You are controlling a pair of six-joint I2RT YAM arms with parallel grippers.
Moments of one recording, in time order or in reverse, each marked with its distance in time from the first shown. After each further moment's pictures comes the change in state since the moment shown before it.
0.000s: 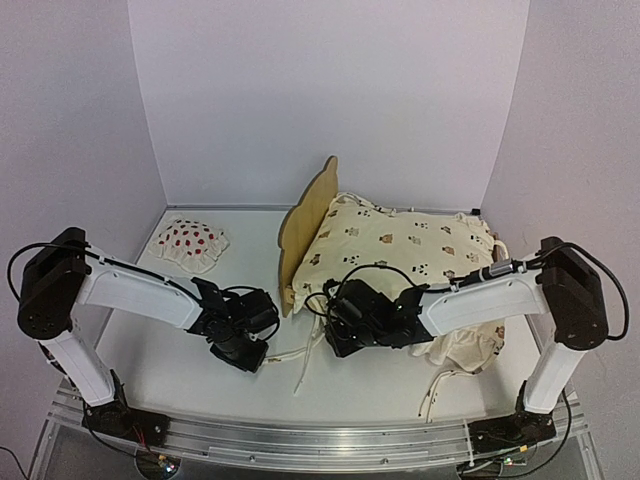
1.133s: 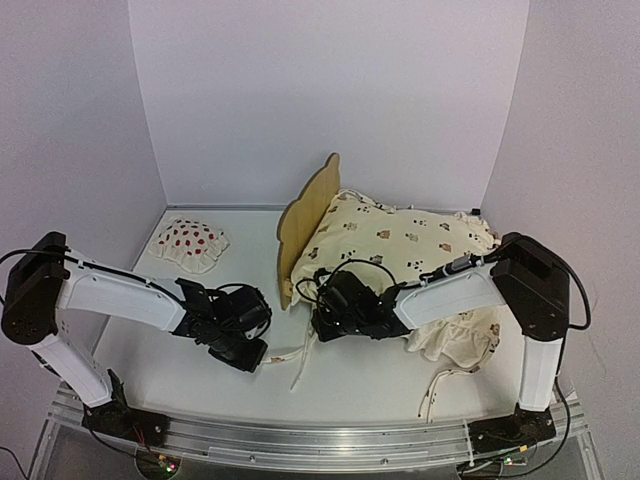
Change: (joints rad) left arm 0.000 -0.100 -0.062 0.071 0.057 0.000; right arm -0.080 0.187 0.091 0.222 -0.058 0.026
